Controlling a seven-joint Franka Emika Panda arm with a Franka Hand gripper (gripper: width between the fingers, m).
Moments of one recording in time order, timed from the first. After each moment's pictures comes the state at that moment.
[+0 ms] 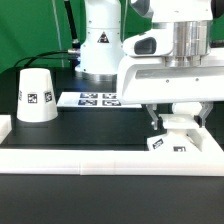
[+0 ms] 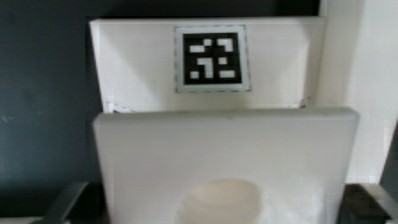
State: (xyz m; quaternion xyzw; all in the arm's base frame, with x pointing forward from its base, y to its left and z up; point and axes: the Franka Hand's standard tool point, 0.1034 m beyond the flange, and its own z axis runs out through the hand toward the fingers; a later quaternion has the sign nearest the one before) arm 0.608 0.101 0.049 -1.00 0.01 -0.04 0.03
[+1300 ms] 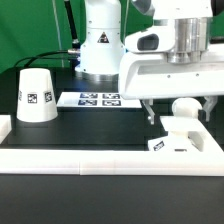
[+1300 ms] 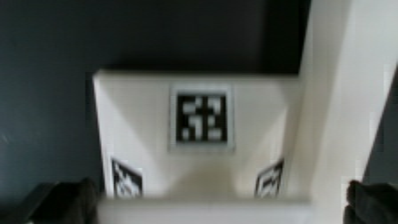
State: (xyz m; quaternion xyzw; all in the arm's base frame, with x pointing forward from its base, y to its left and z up) arm 0.566 0.105 0.056 -1.00 -0.02 -0.03 0.02
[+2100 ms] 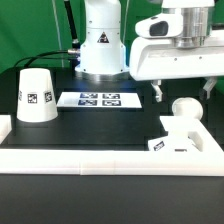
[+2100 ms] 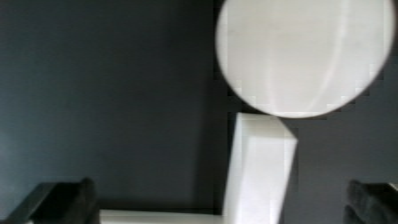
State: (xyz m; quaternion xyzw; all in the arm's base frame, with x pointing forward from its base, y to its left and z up) arm 0.507 0.142 0.066 -1.00 -0.04 -0.01 0.03
